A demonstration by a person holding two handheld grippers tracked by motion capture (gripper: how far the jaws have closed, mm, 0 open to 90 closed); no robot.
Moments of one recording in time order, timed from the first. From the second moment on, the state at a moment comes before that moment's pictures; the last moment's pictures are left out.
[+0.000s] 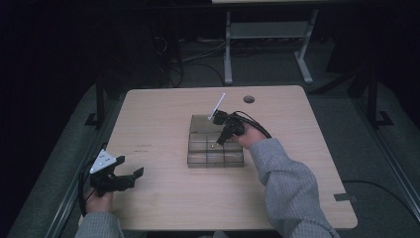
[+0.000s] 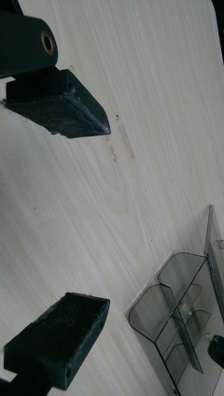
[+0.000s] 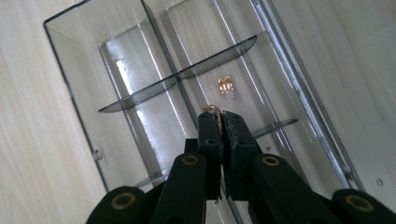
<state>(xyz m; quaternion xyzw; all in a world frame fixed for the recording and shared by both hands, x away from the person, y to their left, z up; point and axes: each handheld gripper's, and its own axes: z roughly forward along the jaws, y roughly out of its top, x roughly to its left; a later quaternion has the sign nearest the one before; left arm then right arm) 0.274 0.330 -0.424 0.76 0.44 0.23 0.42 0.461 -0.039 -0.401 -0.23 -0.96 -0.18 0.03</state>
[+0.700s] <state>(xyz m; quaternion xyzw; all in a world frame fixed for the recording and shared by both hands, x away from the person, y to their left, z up) 0.275 0.330 -0.424 0.76 0.44 0.23 0.42 0.471 -0.026 -0.428 -0.24 -0.96 -0.15 0.04</state>
